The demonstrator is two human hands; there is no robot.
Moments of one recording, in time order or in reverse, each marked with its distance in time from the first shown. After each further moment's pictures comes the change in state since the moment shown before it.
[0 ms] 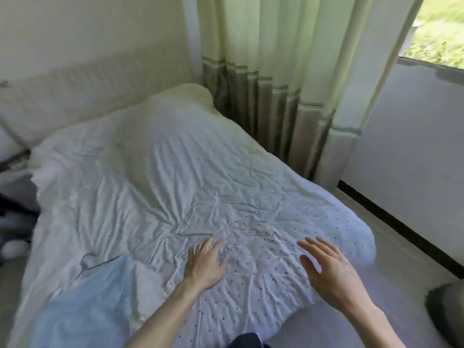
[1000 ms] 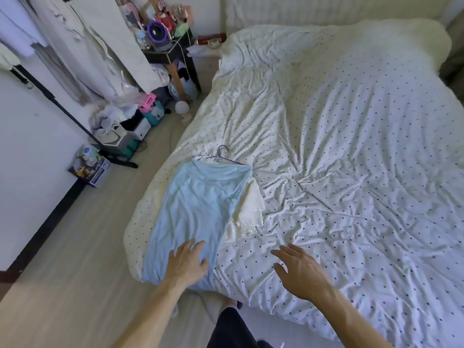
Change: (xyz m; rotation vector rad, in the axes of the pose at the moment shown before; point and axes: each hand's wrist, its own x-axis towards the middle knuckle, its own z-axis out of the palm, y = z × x) left_hand -0.253 -0.216 0.109 -0.370 -0.073 -0.892; right_hand 0.009 -0.212 0.229 -0.270 -0.810 -0.763
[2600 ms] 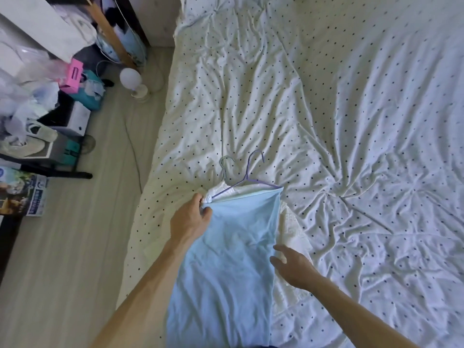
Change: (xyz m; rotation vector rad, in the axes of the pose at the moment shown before) left_hand 0.419 -0.070 -0.174 -0.276 0.201 0.172; right_hand 0.357 -0.091 0.014 0.465 -0.257 0.551
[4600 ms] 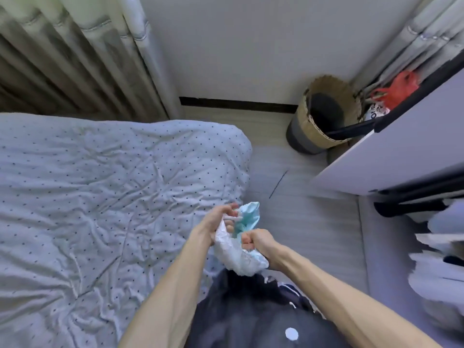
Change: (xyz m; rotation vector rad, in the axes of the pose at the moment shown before) left_hand -0.513 0.564 0.379 -0.110 -1.524 -0.229; right_hand -0.356 0.500 0.019 2.371 0.732 0.323
